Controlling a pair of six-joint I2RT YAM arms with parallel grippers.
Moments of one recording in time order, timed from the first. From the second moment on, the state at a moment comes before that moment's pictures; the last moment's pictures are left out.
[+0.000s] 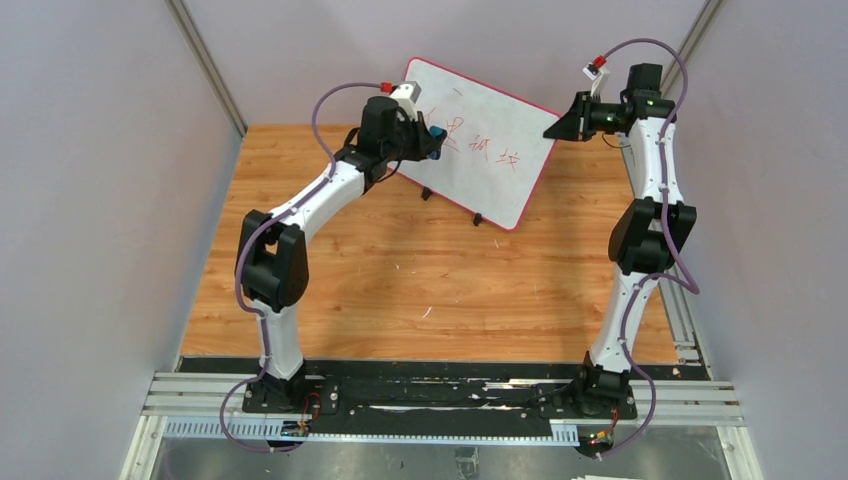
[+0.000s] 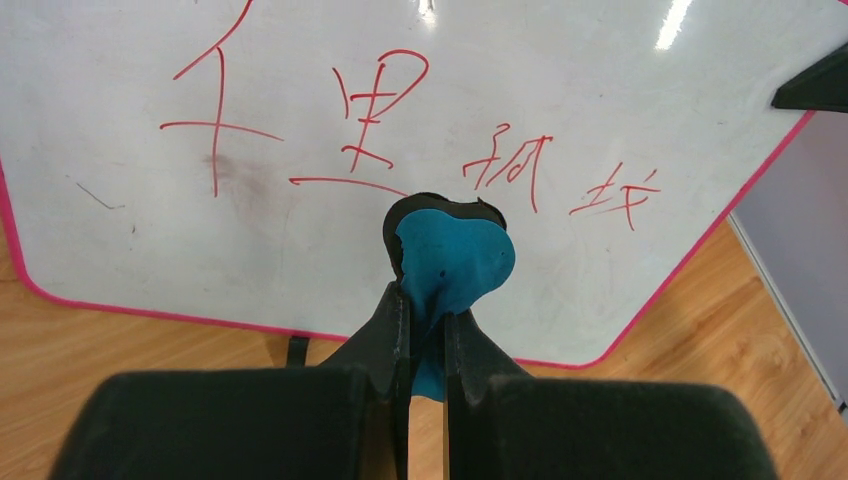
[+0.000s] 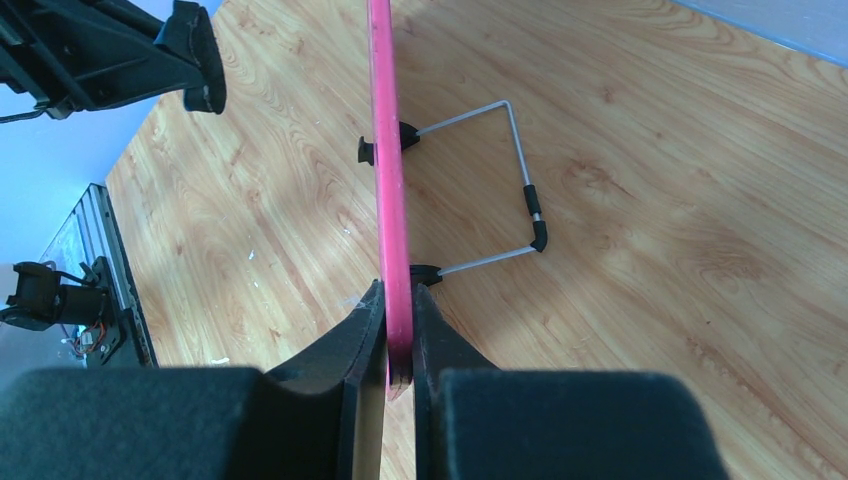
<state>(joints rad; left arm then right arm) -0.44 1.92 1.65 -0.05 0.20 -0.33 -0.17 2.25 2.32 -0.91 -1.11 -0.23</state>
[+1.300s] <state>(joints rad) -0.32 2.37 2.30 -0.23 0.16 -0.26 -0.17 2.22 2.28 -0.96 -1.13 -0.32</state>
